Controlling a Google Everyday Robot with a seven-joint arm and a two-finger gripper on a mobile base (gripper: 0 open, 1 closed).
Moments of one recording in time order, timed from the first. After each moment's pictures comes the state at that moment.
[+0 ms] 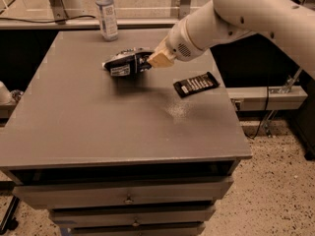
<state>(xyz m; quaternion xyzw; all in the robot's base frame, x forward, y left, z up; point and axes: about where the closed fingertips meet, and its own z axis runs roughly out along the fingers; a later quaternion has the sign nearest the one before) 0.626 -0.004 0.910 -0.55 0.73 0.15 0.38</state>
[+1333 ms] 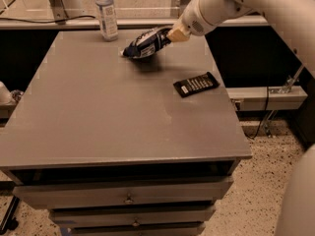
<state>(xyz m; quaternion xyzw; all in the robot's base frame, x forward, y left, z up) 0.730 -0.066 0.928 -0.54 0.74 0.06 0.41</state>
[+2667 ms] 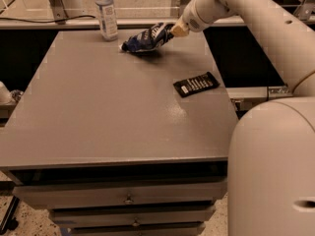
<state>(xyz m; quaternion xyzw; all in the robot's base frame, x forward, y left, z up) 0.815 -0.081 0.902 -0.51 0.75 0.03 0.42</state>
